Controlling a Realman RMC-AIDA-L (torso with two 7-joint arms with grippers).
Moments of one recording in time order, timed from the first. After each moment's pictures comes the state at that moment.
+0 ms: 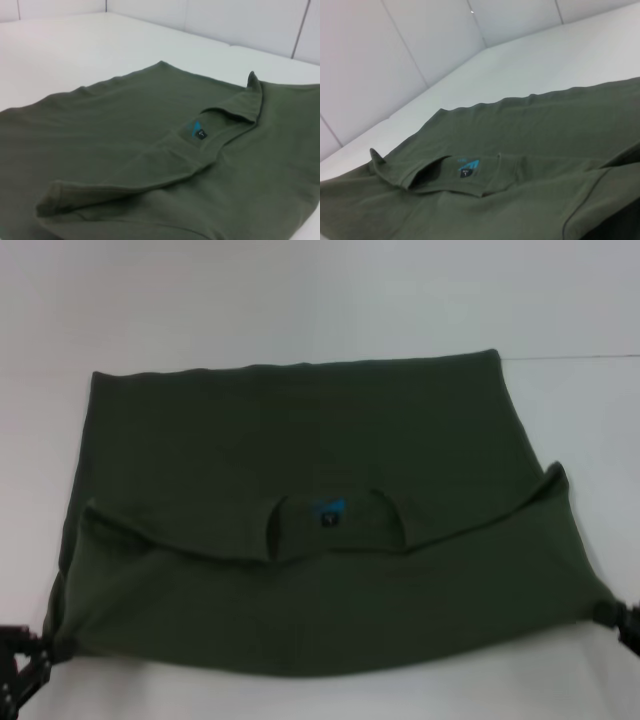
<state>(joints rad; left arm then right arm) -0.29 -2.17 0.19 0.97 2.38 1.76 -1.14 0.18 2.08 -0.39 -0.63 -2.04 -1.59 1.29</state>
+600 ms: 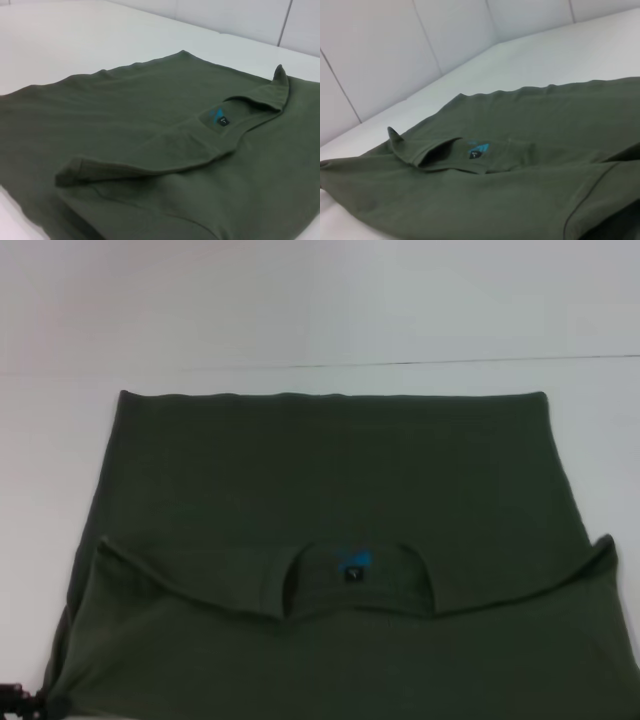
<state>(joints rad) -0.23 -2.17 0.15 0.94 2.44 1.81 -1.05 0.00 2.09 -0.29 -0.59 -2.11 -1.74 1.06</state>
